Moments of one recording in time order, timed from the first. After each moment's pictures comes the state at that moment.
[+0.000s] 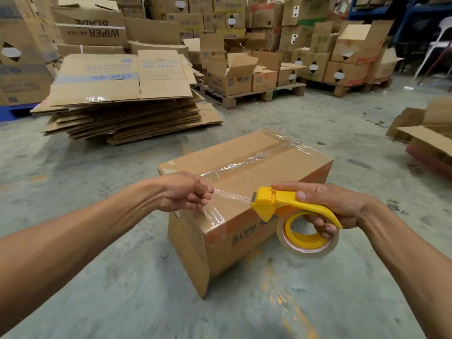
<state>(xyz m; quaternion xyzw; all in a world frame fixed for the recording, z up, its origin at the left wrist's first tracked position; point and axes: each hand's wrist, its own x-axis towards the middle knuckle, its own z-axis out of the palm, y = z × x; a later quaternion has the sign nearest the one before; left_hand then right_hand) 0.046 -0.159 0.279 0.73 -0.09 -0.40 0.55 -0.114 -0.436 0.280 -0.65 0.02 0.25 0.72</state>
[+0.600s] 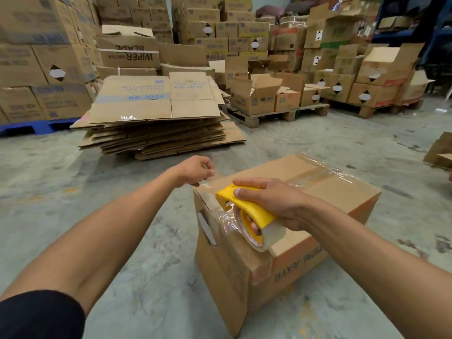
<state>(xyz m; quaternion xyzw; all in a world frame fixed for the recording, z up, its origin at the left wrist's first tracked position) 0.201 -0.117 0.287 0.90 -0.23 -0.14 0.35 0.003 -0.275 0.313 -0.72 0.08 0.09 0.69</state>
